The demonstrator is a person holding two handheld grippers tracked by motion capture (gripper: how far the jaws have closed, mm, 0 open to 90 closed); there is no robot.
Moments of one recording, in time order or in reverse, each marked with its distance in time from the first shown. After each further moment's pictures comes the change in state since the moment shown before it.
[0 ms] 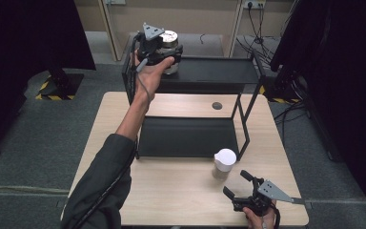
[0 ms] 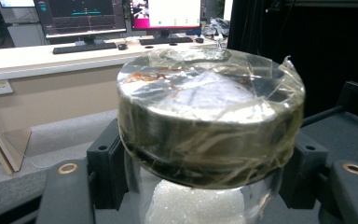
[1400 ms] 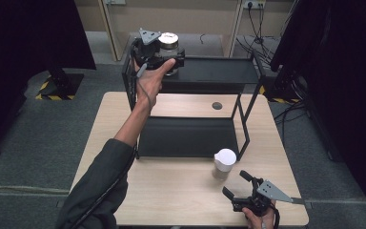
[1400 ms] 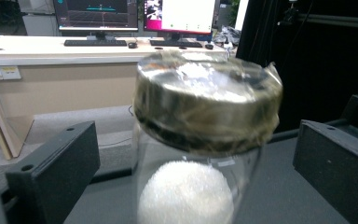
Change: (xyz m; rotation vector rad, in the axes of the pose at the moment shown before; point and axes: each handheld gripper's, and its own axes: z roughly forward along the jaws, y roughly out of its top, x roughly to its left) left arm -0.011 -0.011 -0.009 -0.015 0.045 -0.105; right arm 0.001 0.000 0.001 0.003 0.002 0.000
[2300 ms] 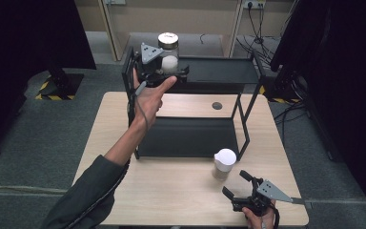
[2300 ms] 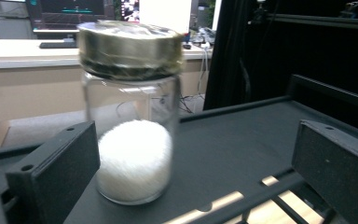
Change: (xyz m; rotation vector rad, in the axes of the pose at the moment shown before) left arm -0.011 -0.024 -0.041 -0.019 -0.096 0.025; right arm 0.000 0.000 0.000 0.000 -0.002 0.000
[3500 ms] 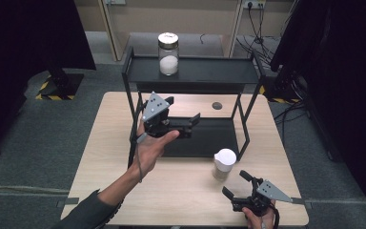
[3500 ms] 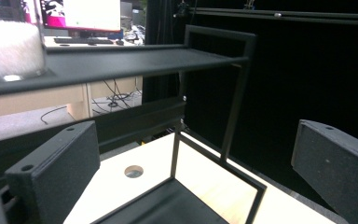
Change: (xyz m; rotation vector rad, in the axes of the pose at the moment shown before) left arm -0.001 -0.090 -0.048 -0.022 -0.284 0.012; right arm 0.000 0.000 0.000 0.000 -0.001 -0.001
